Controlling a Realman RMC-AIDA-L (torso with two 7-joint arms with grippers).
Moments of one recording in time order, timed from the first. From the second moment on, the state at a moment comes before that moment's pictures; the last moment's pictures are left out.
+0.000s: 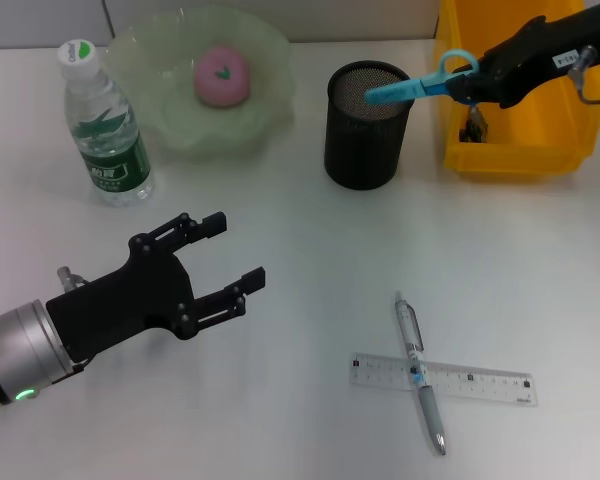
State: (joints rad) left arm -0.42 -2.07 0.58 0.18 1.82 1.55 -0.65; right arm 0.81 2.03 -0.86 -1.06 -2.45 -1.47 2.01
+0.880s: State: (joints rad) left arm -0.41 -2.07 0.58 0.18 1.82 1.57 -0.65; right arm 0.99 2.03 -0.97 -1.00 -2.63 -1.47 2.20
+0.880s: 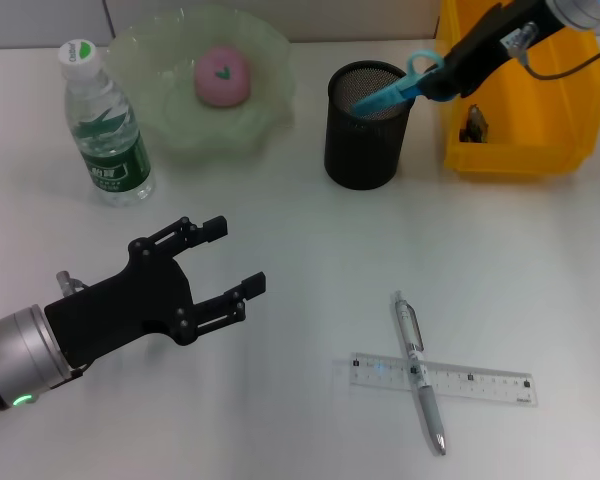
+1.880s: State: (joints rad) left arm -0.42 -2.07 0.59 0.17 1.82 1.56 -0.63; right arm 1.08 2.04 -1.00 -0.83 -2.68 -1.34 2.21
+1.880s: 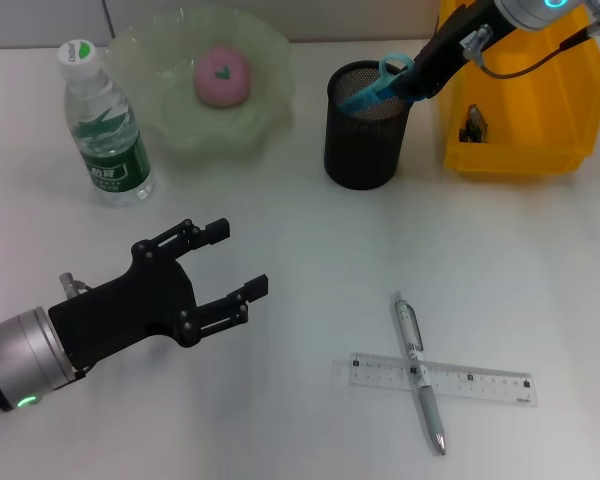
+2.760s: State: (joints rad) left arm -0.42 -2.07 0.59 0.17 1.82 1.56 -0.63; right arm 1.09 2.05 -1.00 -0.84 -2.69 -1.35 2.25
